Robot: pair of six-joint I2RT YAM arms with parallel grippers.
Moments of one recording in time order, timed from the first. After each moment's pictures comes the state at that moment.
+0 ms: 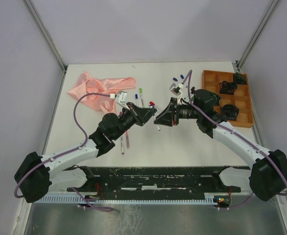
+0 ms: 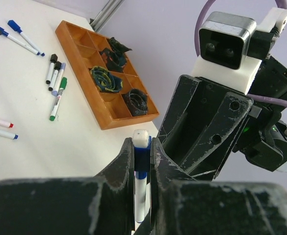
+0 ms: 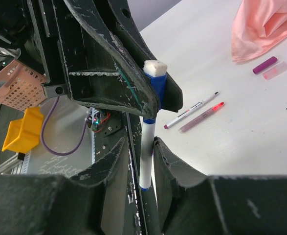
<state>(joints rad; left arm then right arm) -0.84 1.12 0.61 0.61 -0.04 -0.78 0.49 1.23 0.82 0.19 -0.96 0.38</state>
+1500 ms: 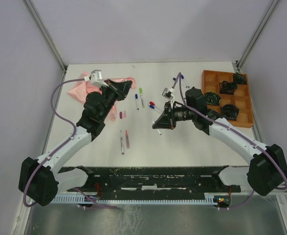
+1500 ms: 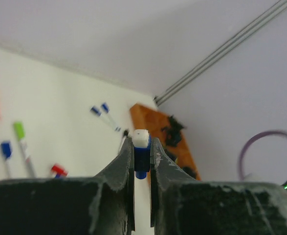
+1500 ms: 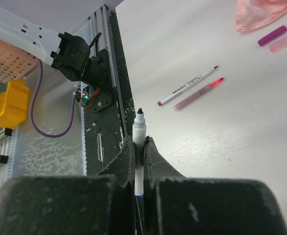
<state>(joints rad) -0.49 1.16 0.86 0.49 -0.07 -0.75 0.54 1.29 0.88 -0.01 -0.94 0.23</state>
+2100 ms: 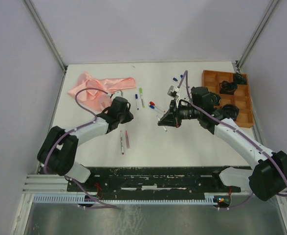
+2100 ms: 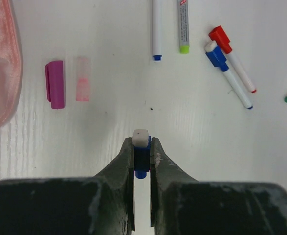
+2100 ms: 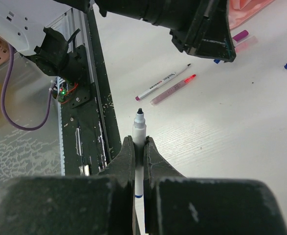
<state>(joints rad) -0.53 1.47 0.78 -0.01 -0.17 -0.72 0.47 1.23 0.92 -0.18 -0.90 0.04</state>
